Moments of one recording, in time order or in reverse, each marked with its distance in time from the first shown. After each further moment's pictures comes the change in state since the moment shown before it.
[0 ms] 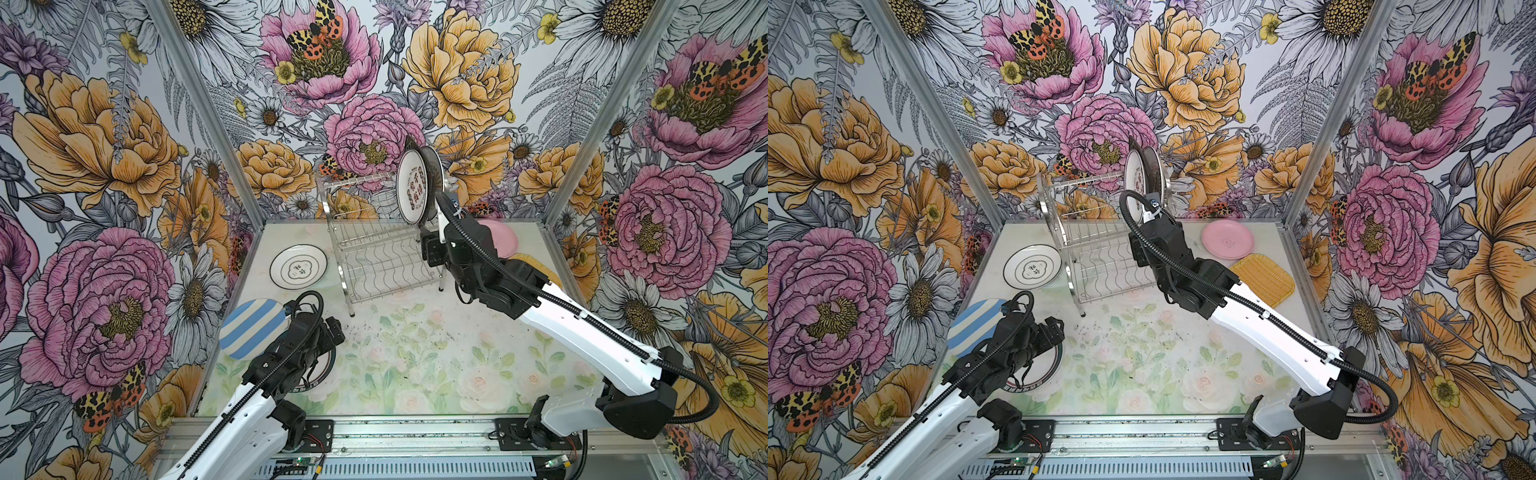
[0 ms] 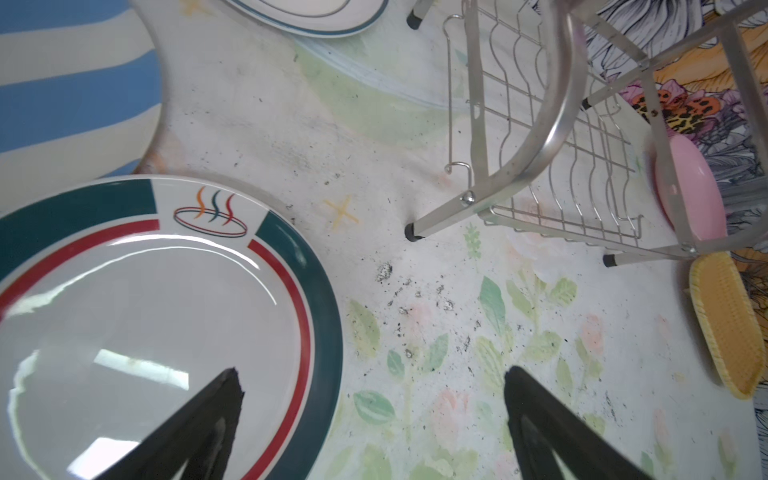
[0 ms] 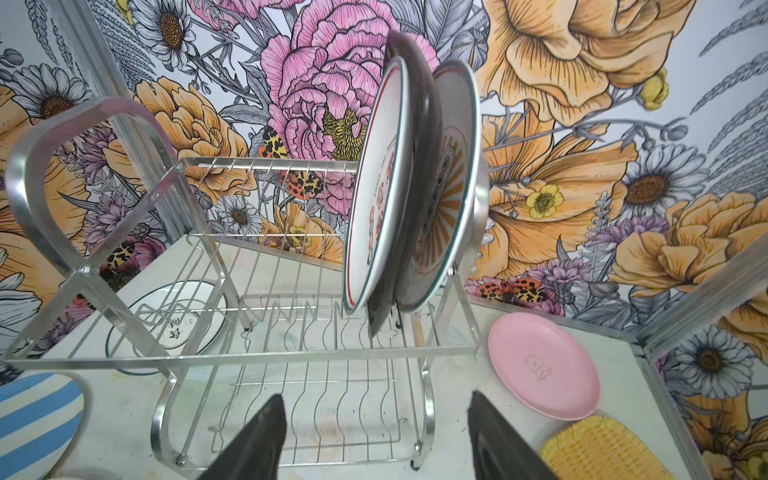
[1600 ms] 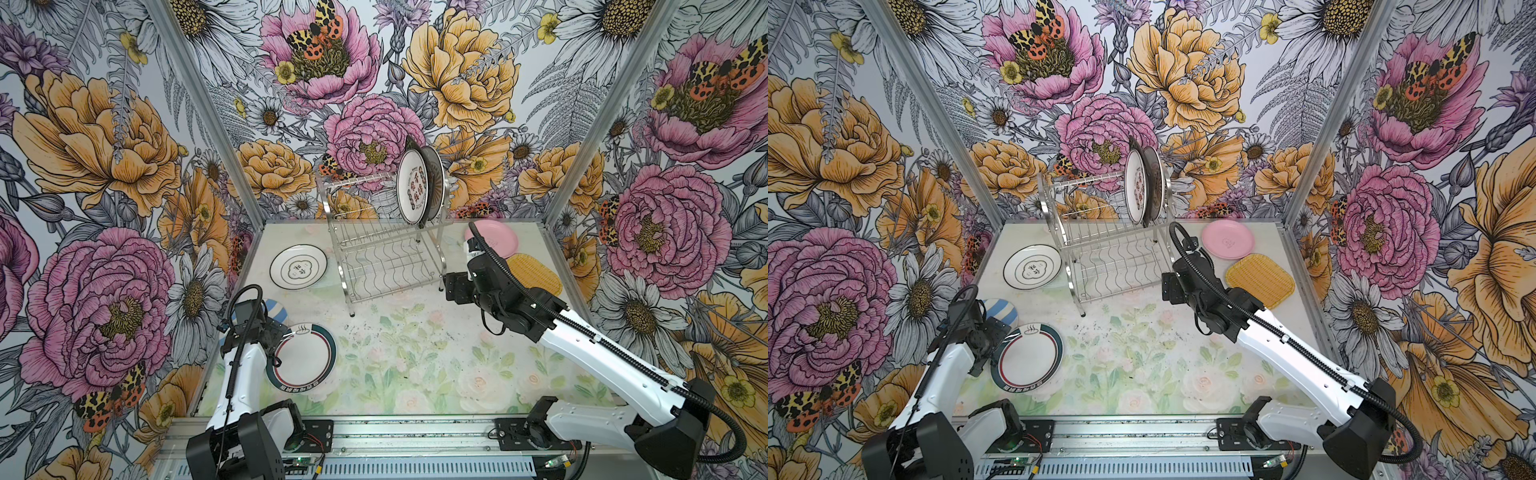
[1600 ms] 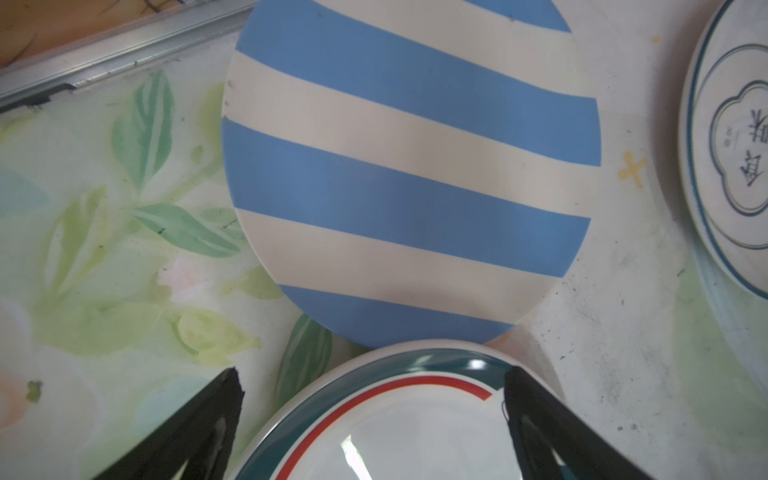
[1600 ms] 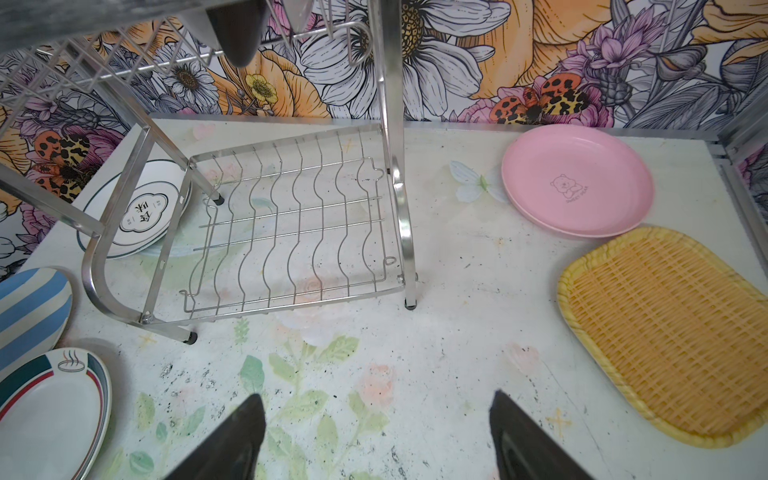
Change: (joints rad) left arm 0.792 0.383 0.041 0.049 0.098 0.096; right arm -0.167 -0.216 -0.424 -0.077 -0.262 0.228
